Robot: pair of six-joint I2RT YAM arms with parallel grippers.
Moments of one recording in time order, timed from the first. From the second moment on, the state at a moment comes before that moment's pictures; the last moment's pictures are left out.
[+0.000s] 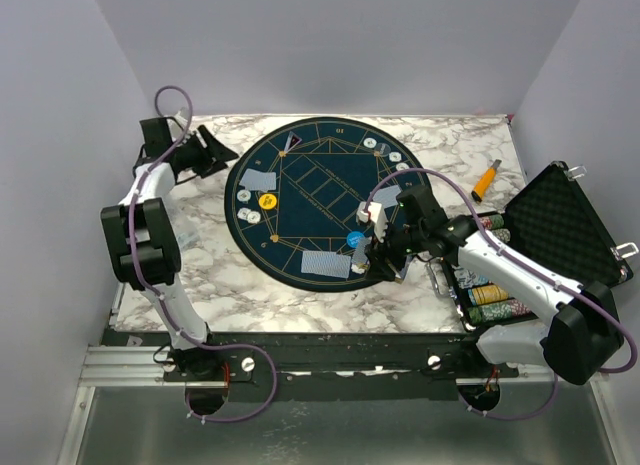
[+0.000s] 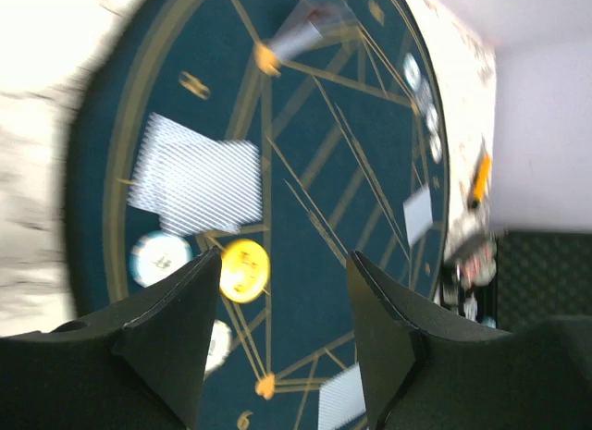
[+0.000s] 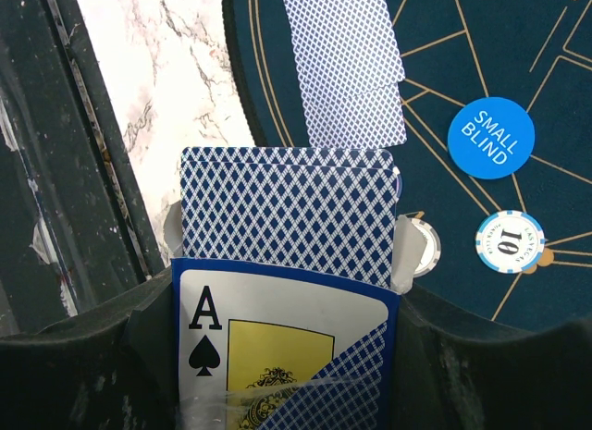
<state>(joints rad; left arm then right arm) 0.25 1.93 1.46 -0.22 0.74 -0.50 0.61 1.26 0.89 -0.55 -0.55 -0.39</state>
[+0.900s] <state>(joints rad) -0.47 1.77 1.08 0.01 1.18 -0.55 0.61 1.24 0.89 -0.56 -0.55 -0.39</state>
